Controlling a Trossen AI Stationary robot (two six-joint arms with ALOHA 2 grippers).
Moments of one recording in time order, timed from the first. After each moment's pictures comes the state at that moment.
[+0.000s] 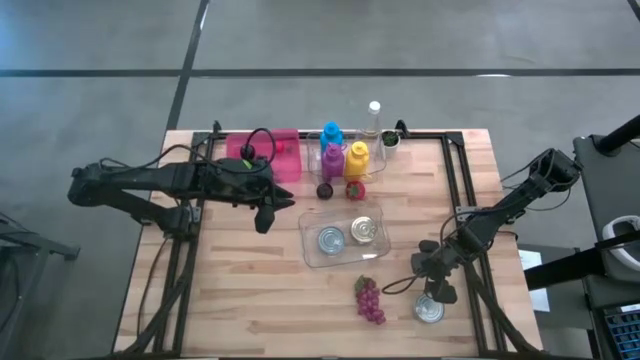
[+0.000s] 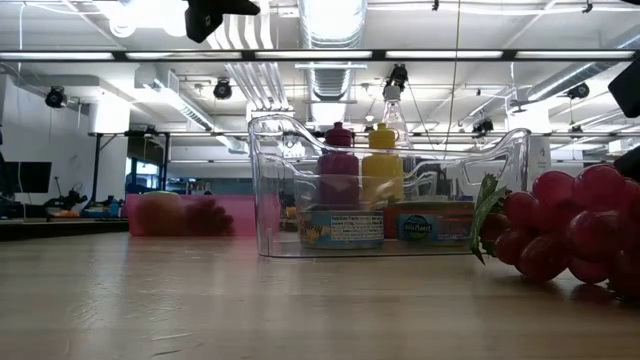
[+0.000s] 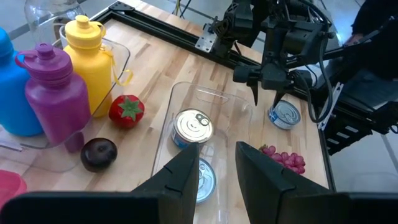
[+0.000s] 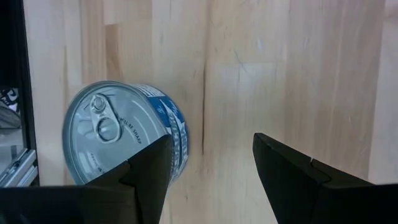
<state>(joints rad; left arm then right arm) -0.03 1.13 1.09 -0.47 -0.08 -0.39 0.64 1.15 0.47 -0.45 -0.16 0.75</state>
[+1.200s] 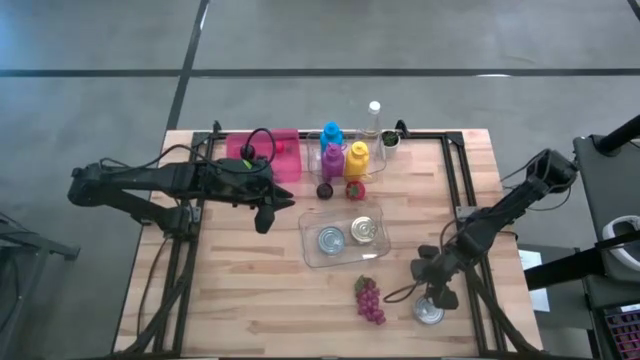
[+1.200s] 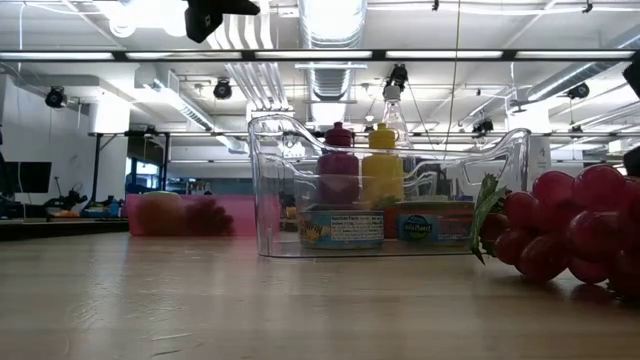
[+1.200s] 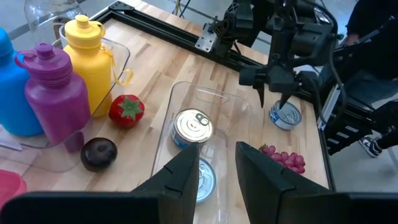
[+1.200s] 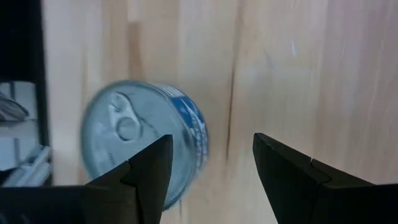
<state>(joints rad) -0.03 1.13 1.09 -0.47 -0.08 -0.39 0.69 1.19 0.51 -0.43 -0.16 0.77</state>
